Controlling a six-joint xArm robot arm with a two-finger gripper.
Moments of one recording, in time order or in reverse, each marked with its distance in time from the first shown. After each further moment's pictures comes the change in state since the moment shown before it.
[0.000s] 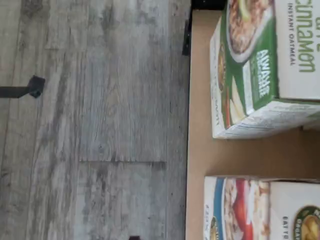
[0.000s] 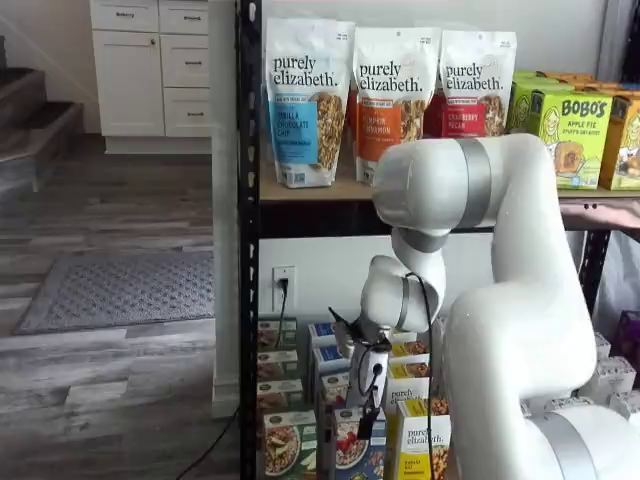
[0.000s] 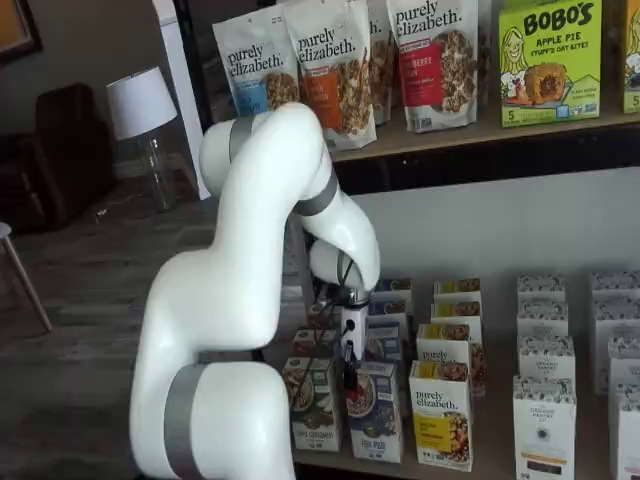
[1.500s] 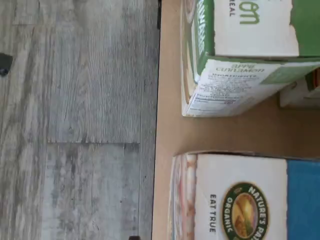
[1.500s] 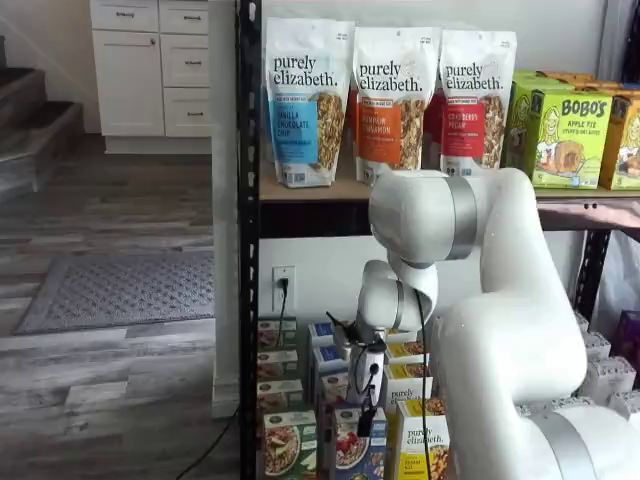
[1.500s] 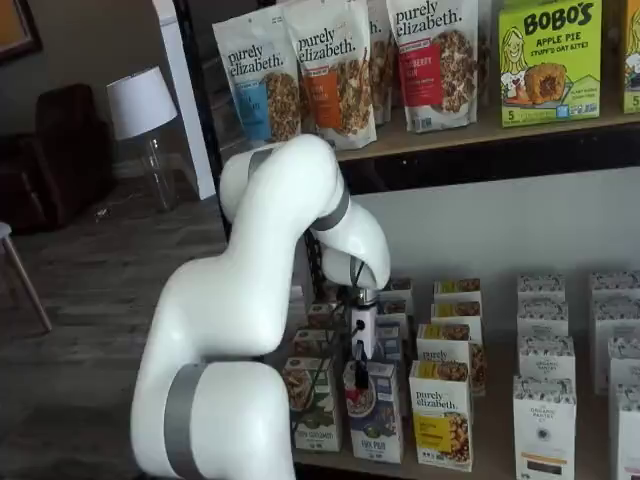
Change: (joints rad) arm -0.020 0.182 -0.255 -0.097 0.081 0.073
